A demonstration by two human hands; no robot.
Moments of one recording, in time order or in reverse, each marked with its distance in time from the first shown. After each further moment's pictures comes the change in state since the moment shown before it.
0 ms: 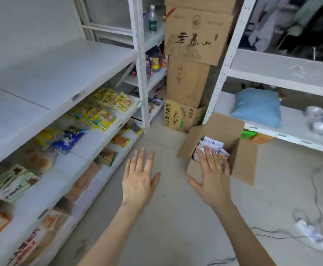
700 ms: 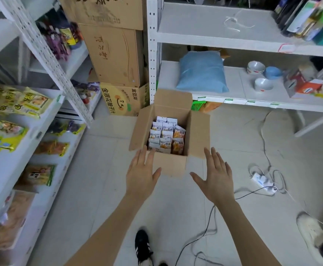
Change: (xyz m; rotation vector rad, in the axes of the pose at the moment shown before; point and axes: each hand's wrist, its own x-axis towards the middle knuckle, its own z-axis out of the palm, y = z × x) left_hand 0.123 0.188 0.191 -0.254 -0.279 0.238; right_hand 0.007 0.248 0.062 0.020 -0.156 0.460
